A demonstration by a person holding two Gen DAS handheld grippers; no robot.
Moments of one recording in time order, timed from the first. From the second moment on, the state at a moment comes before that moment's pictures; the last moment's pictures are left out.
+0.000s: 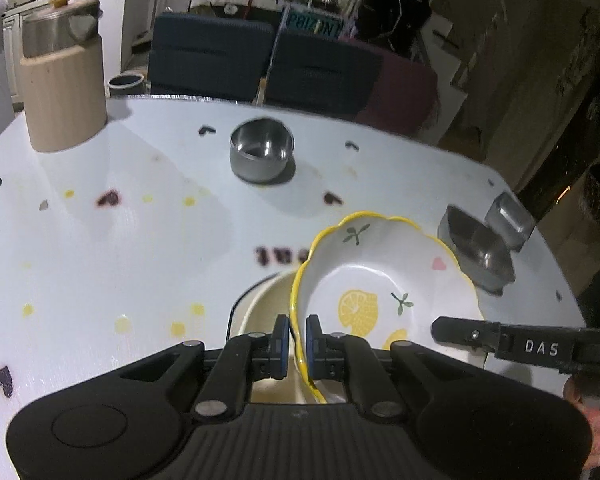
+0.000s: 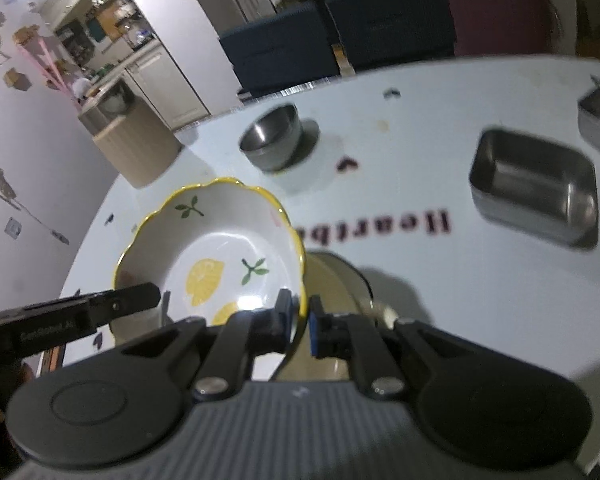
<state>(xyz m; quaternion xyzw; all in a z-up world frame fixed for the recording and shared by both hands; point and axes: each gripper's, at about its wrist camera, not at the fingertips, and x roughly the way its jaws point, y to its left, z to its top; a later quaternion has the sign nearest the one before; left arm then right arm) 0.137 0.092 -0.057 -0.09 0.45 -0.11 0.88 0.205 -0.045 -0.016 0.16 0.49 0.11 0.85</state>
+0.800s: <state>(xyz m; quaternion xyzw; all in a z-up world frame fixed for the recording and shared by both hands) 0.139 0.084 -0.087 -0.04 0.50 -0.10 0.86 0.202 -0.036 -0.043 0.15 0.56 0.09 0.81</state>
